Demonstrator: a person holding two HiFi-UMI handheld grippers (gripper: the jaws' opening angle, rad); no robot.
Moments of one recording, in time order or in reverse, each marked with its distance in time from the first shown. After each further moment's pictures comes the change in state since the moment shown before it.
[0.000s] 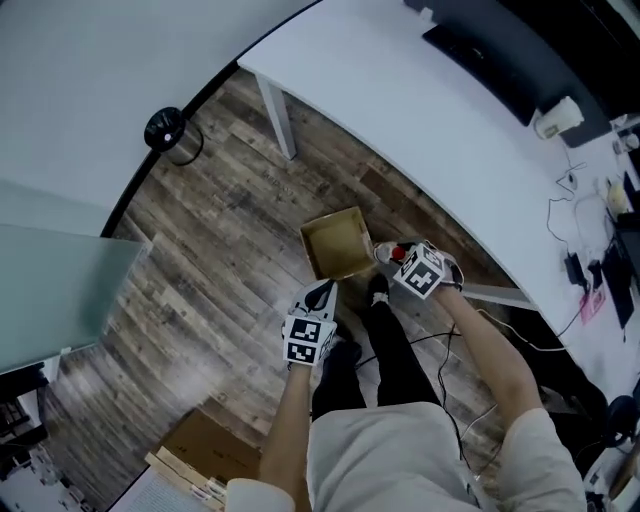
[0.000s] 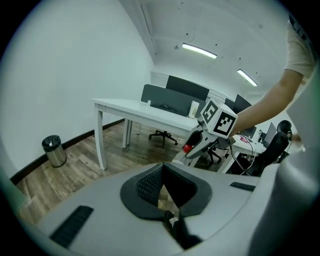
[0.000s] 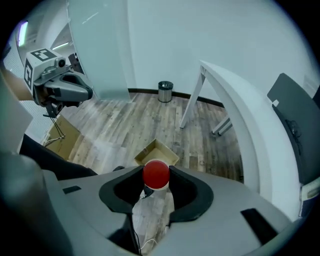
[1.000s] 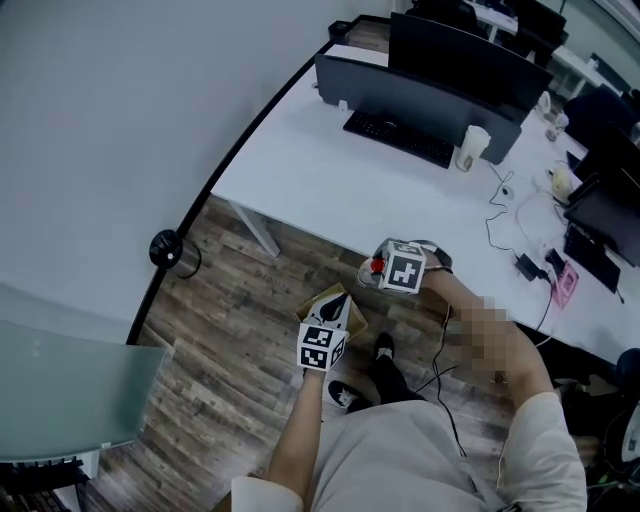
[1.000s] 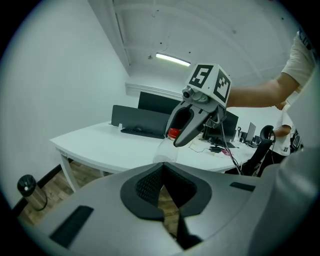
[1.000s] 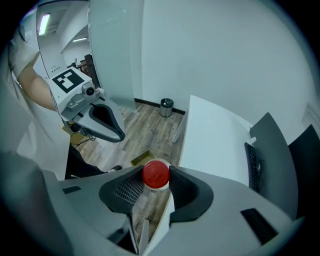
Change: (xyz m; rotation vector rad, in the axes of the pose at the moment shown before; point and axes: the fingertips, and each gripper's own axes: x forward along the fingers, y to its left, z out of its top) left arm 0.039 -0.115 0.208 0.185 -0.100 -0.209; right arm -0.250 -0.080 0.070 -0.167 -0.083 -0.020
